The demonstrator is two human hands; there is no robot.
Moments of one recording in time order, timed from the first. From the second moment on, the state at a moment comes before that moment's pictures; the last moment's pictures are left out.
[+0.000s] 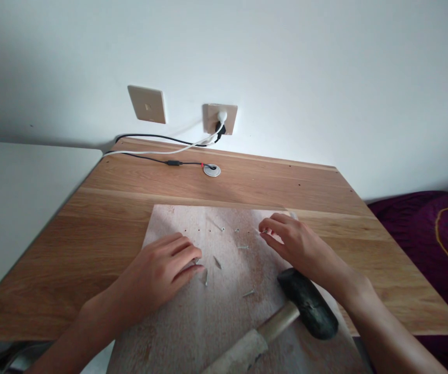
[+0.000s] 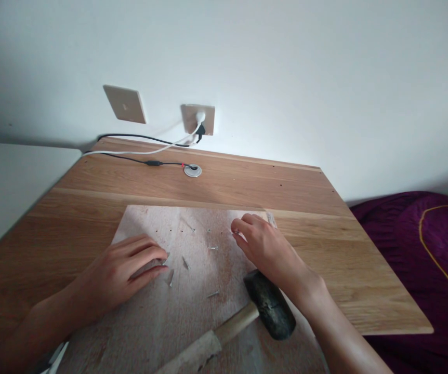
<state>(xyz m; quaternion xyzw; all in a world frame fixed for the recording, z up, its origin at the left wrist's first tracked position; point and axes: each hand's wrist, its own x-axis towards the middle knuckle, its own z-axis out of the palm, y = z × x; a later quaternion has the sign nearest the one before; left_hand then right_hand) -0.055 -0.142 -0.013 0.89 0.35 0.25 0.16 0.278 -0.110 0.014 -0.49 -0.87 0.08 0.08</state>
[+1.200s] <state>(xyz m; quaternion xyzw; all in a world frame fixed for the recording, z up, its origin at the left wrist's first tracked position) 0.001 -0.072 0.000 0.96 0.24 0.14 -0.03 0.233 -0.145 0.032 -0.44 -0.88 0.17 0.08</state>
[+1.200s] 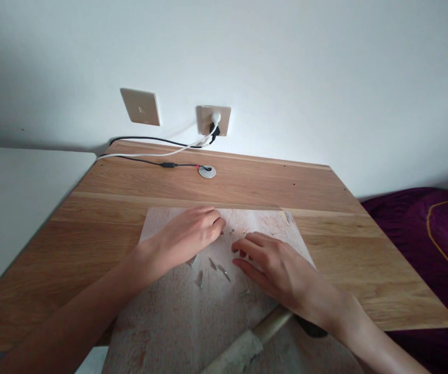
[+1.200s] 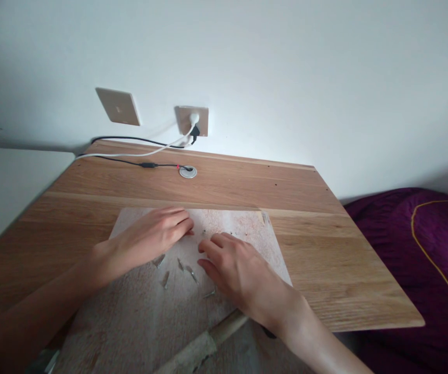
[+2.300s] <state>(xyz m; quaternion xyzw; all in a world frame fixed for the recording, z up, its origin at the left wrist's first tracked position) -0.054 -0.201 -0.019 0.87 0.35 0.29 0.16 0.228 -0.091 0.003 -0.41 -0.91 0.05 0.04</state>
